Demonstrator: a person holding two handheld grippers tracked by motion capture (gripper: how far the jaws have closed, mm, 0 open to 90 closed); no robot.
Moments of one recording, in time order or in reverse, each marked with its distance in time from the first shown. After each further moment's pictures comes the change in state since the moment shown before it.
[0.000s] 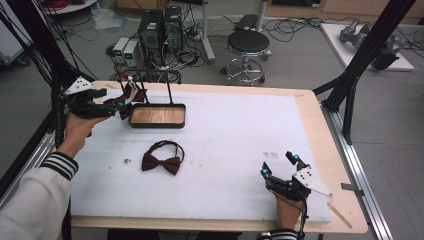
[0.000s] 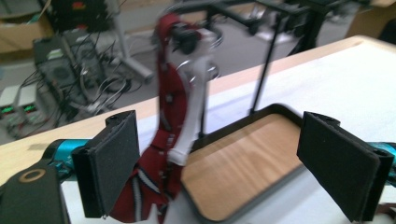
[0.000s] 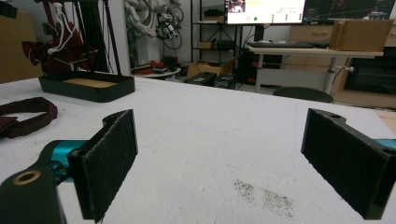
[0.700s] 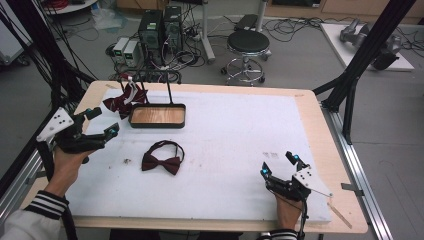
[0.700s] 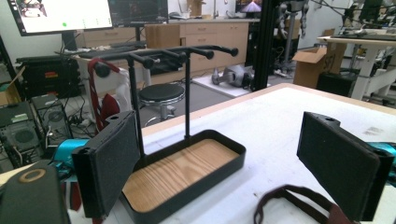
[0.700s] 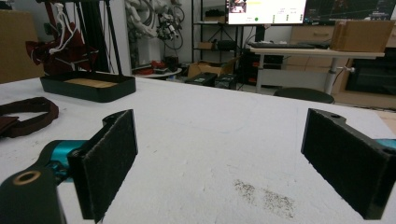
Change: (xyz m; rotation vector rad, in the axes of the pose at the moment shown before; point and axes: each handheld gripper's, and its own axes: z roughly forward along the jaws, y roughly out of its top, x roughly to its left) left arm -0.050 -0.044 -0.072 -0.271 -0.127 0.045; right arm 0.000 0.000 0.000 -0.001 0.004 -0.002
